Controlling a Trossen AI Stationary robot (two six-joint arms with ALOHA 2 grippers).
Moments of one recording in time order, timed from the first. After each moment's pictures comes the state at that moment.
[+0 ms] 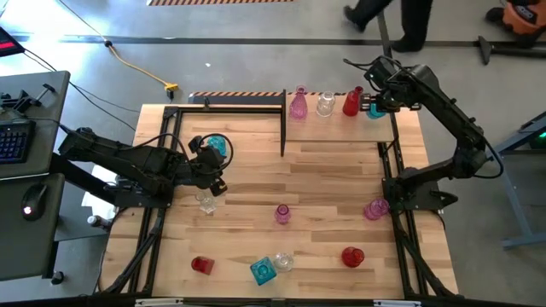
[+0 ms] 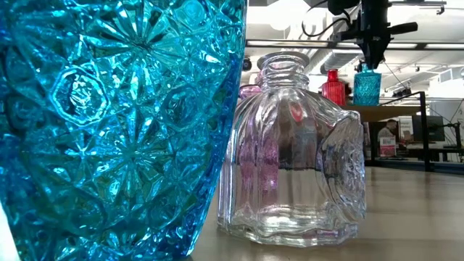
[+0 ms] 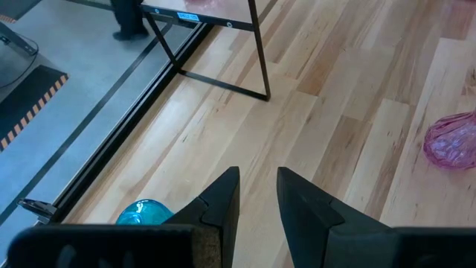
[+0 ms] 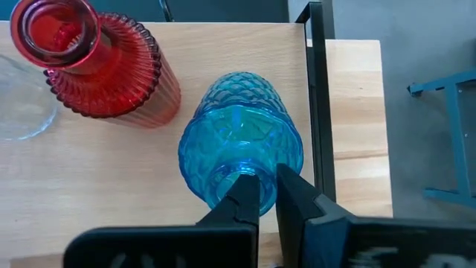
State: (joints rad) left arm -0.26 1.10 1.02 -0.84 -0.71 -0.43; right arm -0.84 1.34 1.57 -1.54 0.34 0.72
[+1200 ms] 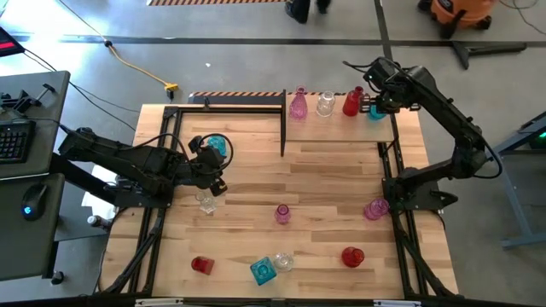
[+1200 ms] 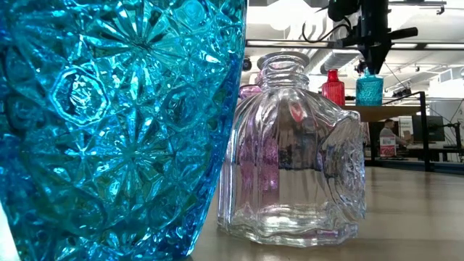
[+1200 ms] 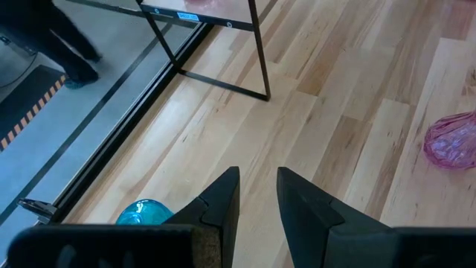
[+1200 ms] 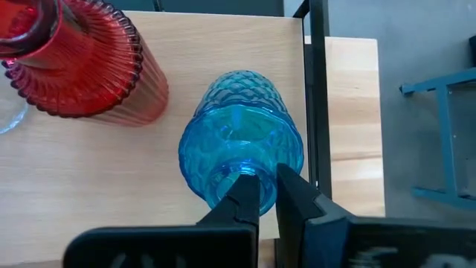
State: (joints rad) left arm -0.26 1.11 1.02 -0.84 -0.71 -0.43; right arm -0.87 1.34 1.52 -1.52 0.34 0.67
